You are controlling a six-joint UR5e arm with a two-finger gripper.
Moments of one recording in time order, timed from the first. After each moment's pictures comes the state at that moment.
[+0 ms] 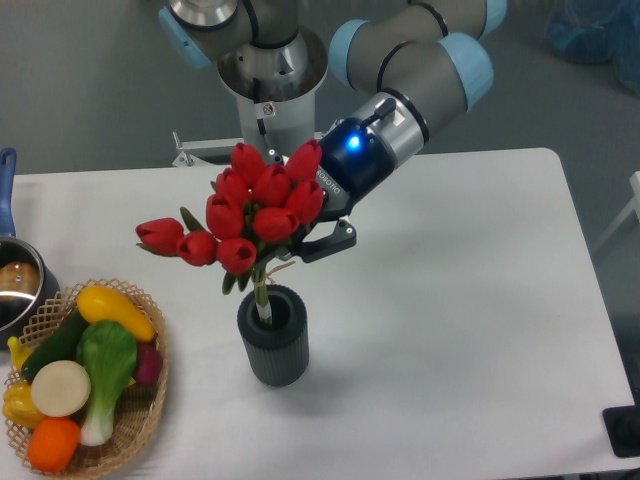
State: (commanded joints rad) arm 2.67 -1.74 -1.72 -0.83 0.18 1.05
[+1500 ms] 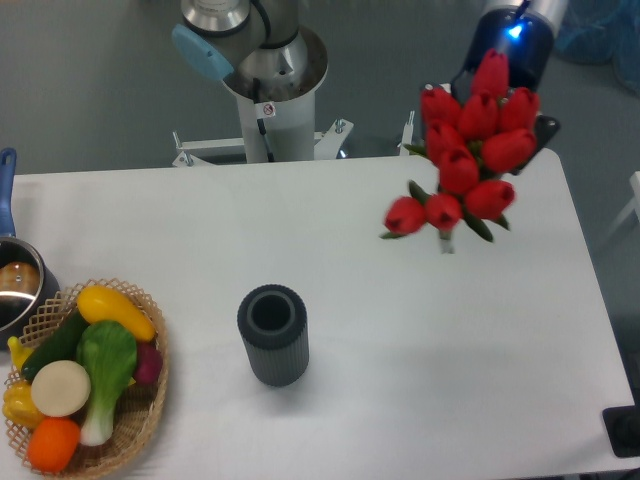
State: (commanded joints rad) arm 2.91 -1.70 -1.62 -0.84 0.71 1.03
